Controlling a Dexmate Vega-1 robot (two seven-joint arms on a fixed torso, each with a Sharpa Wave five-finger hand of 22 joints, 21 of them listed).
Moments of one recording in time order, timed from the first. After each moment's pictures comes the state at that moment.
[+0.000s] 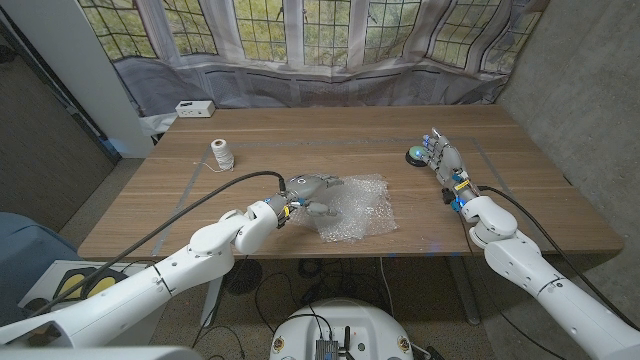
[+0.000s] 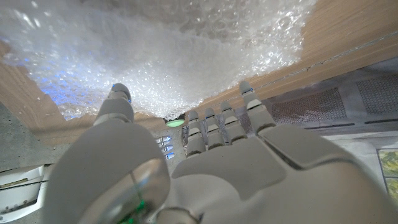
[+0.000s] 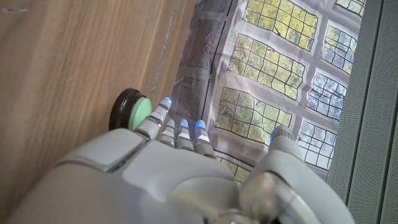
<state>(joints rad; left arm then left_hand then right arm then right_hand) 0.92 0.81 0.71 -1.91 0.78 0.08 0.03 0.59 -0.04 0.28 -0.15 0.18 0.23 -0.04 0.20 0.18 0.19 -0.02 0.22 0.21 0.19 0.06 0.18 0.18 0.30 0.22 0.22 0.19 -1.06 -0.62 -0.29 -1.53 0.69 0.32 0.00 0.20 0.04 0.23 -0.14 0.18 0.10 0.09 0.19 0.18 0.02 0.16 0.22 0.19 -0.06 0.12 0.21 0.21 0.19 0.03 0.20 0.17</state>
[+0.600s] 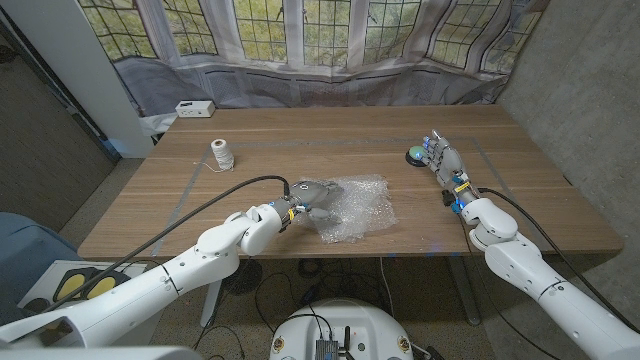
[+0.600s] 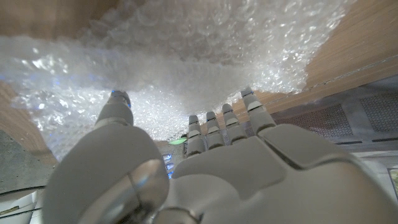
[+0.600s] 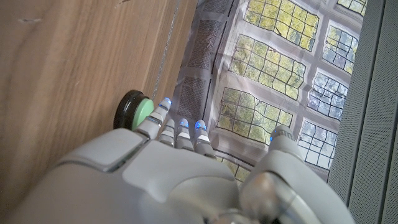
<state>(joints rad) 0.89 0.80 0.75 -1.88 0.81 0.12 -0.02 0.59 -0.04 0.28 -0.15 0.18 0.19 -0.06 0.18 0.18 0.13 -0.02 0.21 0.21 0.14 0.07 0.18 0.18 0.26 0.22 0.20 0.18 -1.07 -0.62 -0.29 -1.54 0.69 0.32 -0.01 0.20 0.04 0.23 -0.13 0.18 0.10 0.09 0.19 0.18 0.02 0.16 0.22 0.19 -0.06 0.13 0.21 0.21 0.19 0.03 0.20 0.17</state>
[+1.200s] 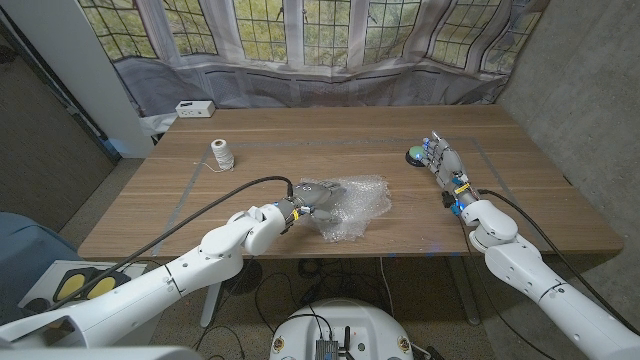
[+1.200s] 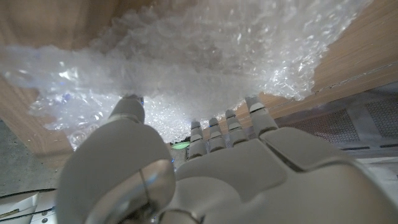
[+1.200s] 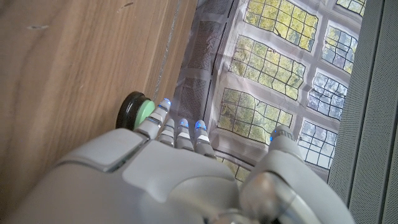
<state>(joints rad) 0.88 0.79 0.77 -1.91 0.83 0.19 -0.10 0.76 0.00 0.33 -0.17 0.18 0.15 -0.06 0.19 0.19 0.07 -0.01 0.21 0.22 0.13 0.08 0.19 0.18 0.39 0.22 0.24 0.19 -1.08 -0.62 -0.29 -1.54 0.69 0.32 0.00 0.20 0.04 0.23 -0.13 0.18 0.10 0.09 0.19 0.18 0.02 0.16 0.22 0.19 -0.06 0.13 0.21 0.21 0.19 0.05 0.20 0.17</state>
